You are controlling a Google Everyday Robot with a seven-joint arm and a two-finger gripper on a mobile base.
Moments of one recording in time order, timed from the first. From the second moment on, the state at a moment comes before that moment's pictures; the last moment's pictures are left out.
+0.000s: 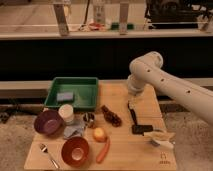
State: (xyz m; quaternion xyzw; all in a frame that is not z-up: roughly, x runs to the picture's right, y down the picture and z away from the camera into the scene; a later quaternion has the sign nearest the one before) arm 0.127 0.028 0.757 -0.23 -0.08 -0.07 0.97
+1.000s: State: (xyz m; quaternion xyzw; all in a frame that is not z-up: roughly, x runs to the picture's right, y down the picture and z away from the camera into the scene) arm 0.082 0.014 0.785 -0.22 -0.11 -0.09 0.97
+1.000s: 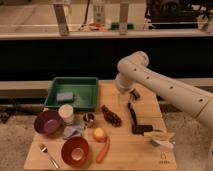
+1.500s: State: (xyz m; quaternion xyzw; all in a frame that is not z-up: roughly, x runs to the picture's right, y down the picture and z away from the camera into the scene) arm 0.041 0.007 0.801 -0.22 -0.13 -0.11 0.96
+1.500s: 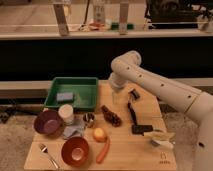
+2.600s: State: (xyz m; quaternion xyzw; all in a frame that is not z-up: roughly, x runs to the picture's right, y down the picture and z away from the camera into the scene) arm -0.036 -0.010 0.825 -0.20 -0.16 -0.17 0.95
